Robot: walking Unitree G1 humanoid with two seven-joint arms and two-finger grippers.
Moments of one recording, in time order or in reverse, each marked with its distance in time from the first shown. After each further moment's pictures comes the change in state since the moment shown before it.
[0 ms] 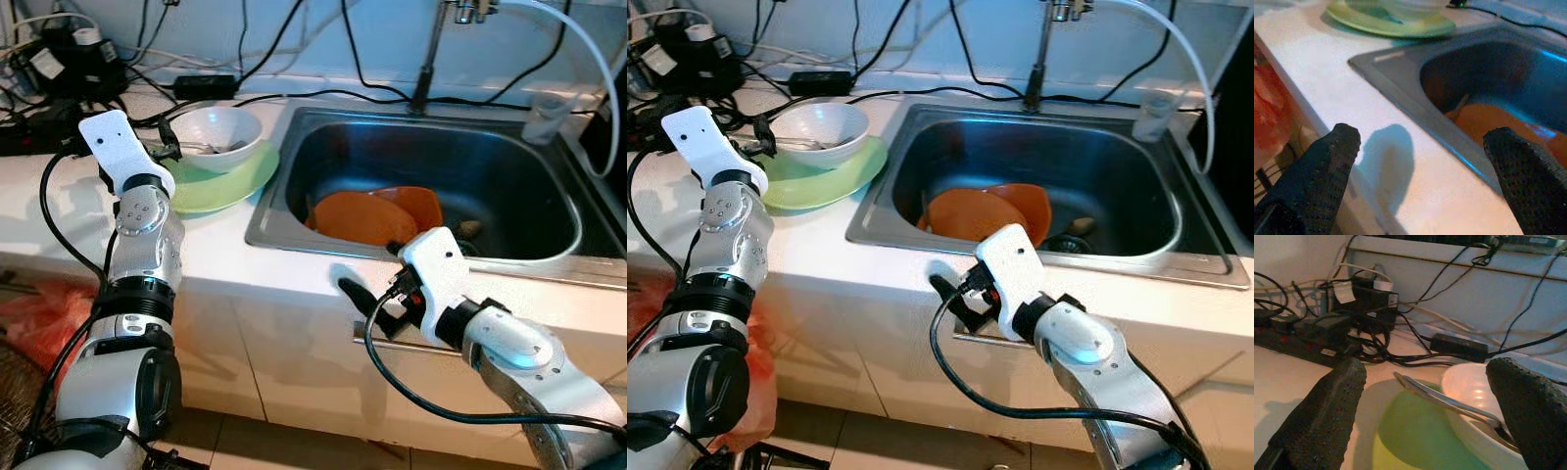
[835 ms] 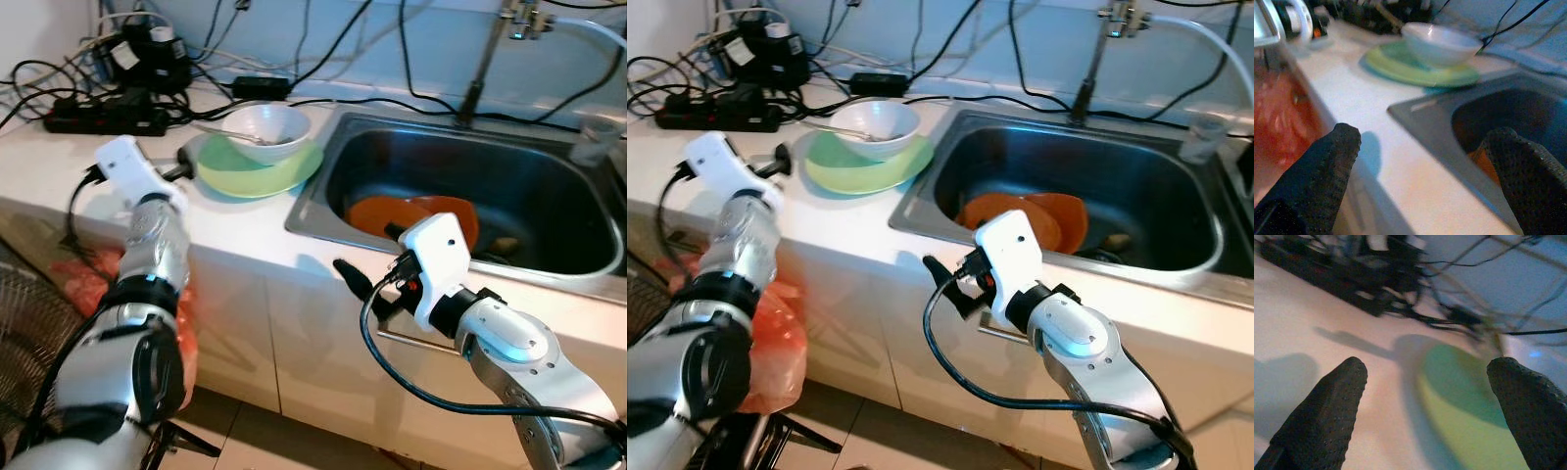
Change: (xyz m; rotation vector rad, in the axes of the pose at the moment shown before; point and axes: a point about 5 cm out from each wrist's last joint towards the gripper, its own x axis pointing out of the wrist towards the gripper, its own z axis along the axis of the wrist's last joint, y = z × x) left arm 0.000 -0.007 -0.030 -0.221 0.213 -0.089; right arm 0.004 0.001 0.017 0.025 -0.107 -0.057
